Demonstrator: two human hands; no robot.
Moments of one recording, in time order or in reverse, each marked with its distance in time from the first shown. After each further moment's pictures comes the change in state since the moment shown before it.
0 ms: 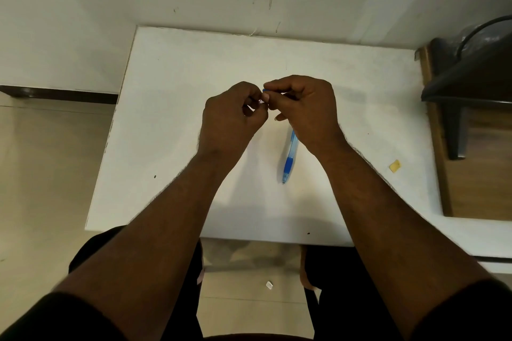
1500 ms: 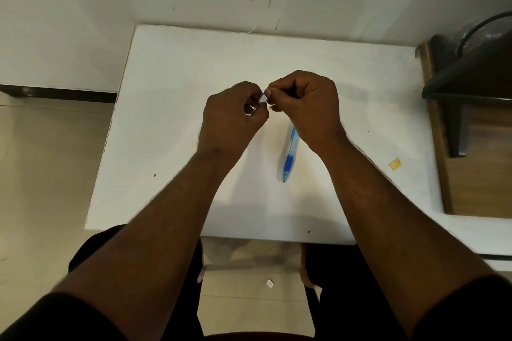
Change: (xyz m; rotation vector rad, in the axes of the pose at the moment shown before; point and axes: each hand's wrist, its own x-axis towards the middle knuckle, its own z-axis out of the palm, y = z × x) left_hand 0.000 -0.002 0.001 0.053 -0.002 0.028; right_hand 0.000 0.007 -0.002 -0.040 0.040 -0.053
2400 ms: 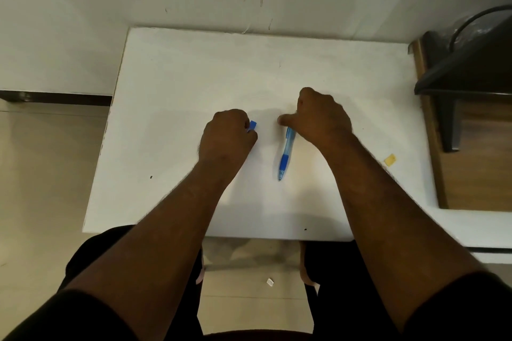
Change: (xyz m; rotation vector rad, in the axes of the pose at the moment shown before) left_hand -0.008 -0.015 0.017 0.320 -0.304 -0.311; right_hand 0.002 0.009 -0.023 -0.904 -0.217 0.441
